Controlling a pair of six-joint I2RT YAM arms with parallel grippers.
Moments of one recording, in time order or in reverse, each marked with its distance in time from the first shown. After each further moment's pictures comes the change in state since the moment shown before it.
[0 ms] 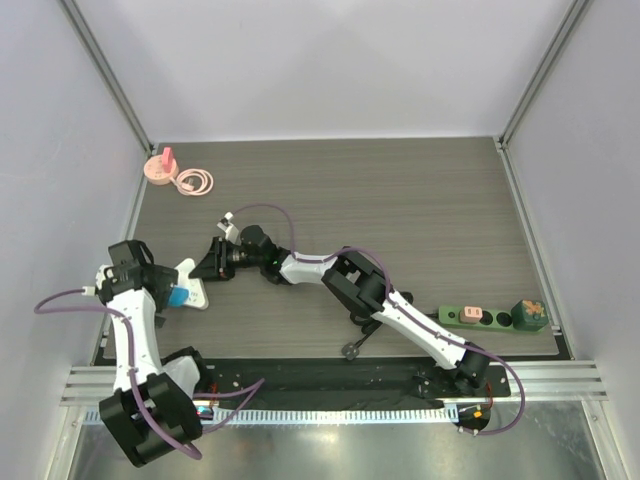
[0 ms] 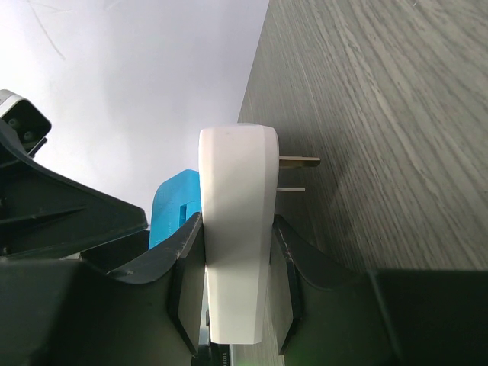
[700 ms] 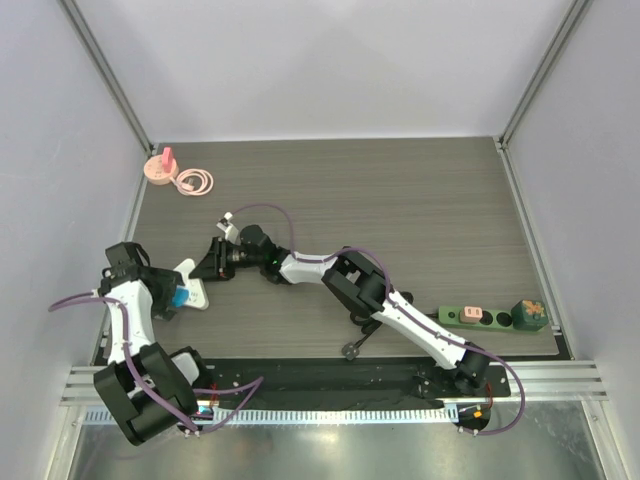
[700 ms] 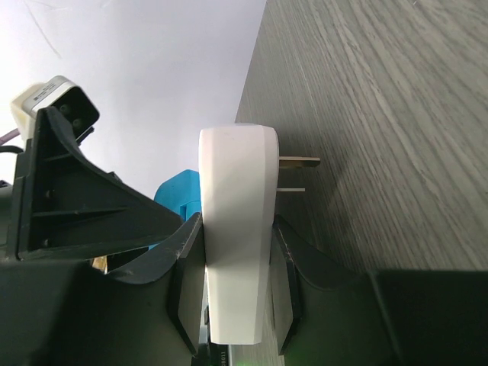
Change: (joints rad) left arm 0.061 0.099 -0.042 0.098 0.168 0.004; right arm 0.000 0.000 0.003 -0.009 -0.003 -0.006
